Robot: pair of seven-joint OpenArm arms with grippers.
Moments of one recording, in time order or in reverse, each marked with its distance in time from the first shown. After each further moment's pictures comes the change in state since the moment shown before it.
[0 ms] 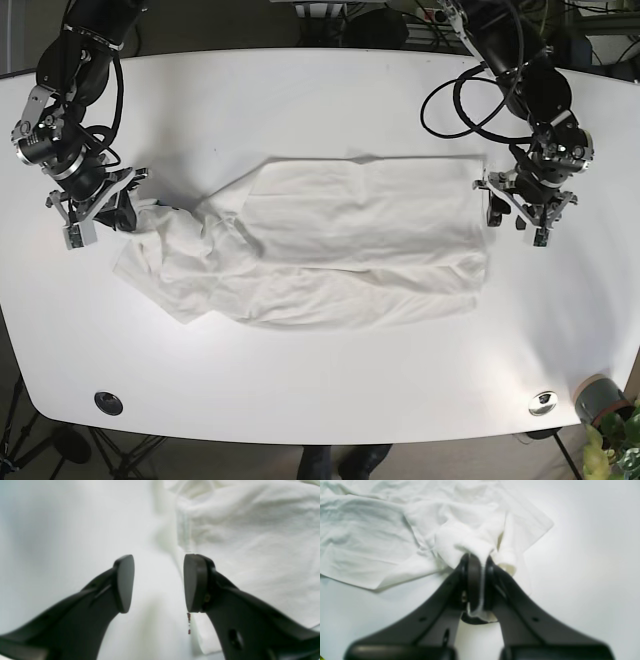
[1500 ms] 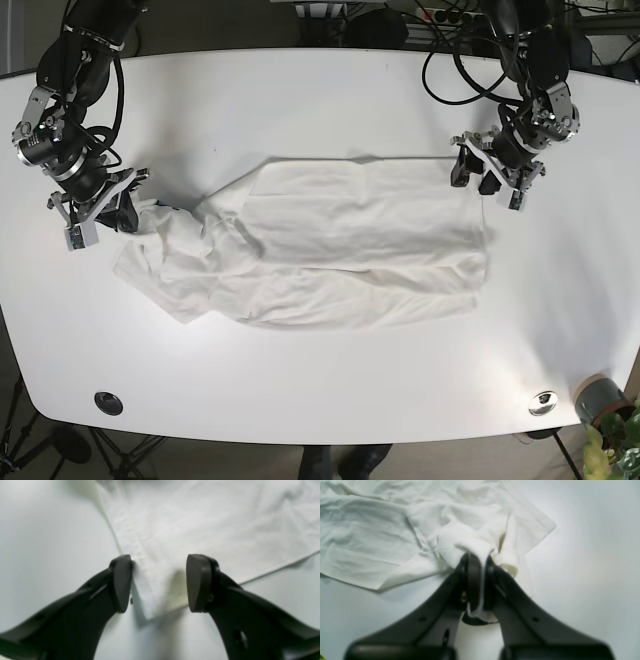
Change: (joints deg) left arm 11.3 -5.7 10.3 -3.5 -15.1 0.0 -2.7; right arm 0.1 0.0 -0.4 0.0 0.3 0.0 0.0
